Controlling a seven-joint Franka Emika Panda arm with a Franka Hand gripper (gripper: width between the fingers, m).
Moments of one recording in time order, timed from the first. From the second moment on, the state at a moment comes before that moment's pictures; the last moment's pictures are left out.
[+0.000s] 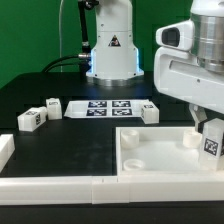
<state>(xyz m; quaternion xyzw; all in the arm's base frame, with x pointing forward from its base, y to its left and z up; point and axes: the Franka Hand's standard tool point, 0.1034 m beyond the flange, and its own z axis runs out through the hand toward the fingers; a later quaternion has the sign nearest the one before) 0.633 0.120 0.074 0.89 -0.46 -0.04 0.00</state>
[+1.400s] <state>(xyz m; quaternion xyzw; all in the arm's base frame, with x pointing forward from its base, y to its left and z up) 0.630 0.130 0.069 0.97 -0.23 -0.01 0.00</state>
